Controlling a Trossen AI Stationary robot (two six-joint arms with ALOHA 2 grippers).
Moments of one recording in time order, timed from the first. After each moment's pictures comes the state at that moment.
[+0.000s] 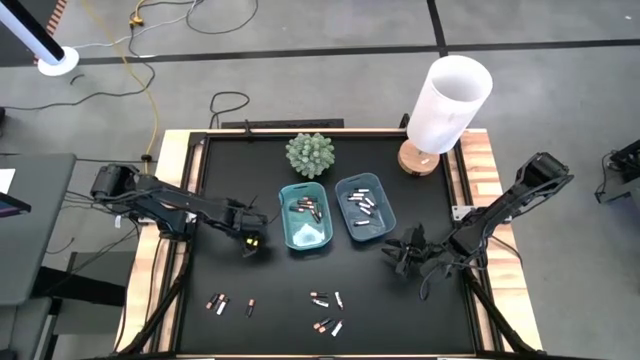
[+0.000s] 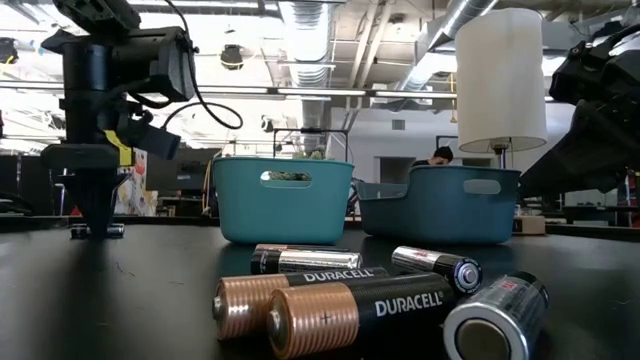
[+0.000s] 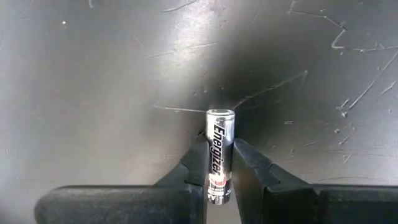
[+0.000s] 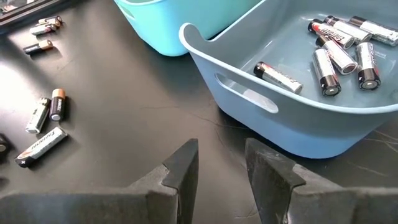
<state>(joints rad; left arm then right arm) -0.09 1.42 0.66 -0.73 -0.19 -0.54 0.68 1.26 0.31 0.14 0.83 0.96</state>
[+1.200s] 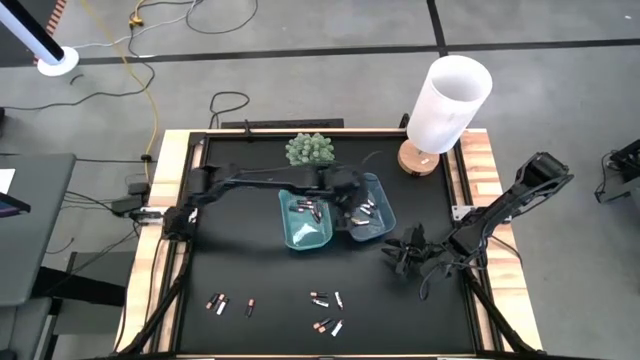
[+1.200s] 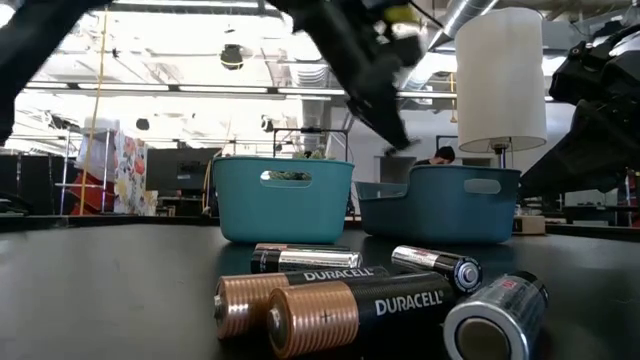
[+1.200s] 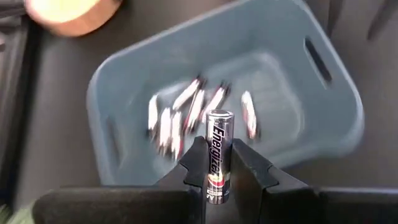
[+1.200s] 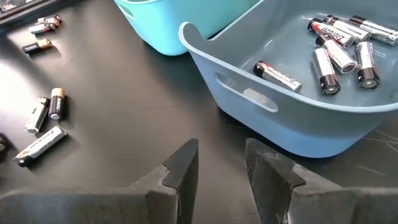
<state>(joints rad) 0.08 2.07 1.81 -0.63 -0.11 0.22 0.68 1.26 0.31 0.14 0.83 0.96</state>
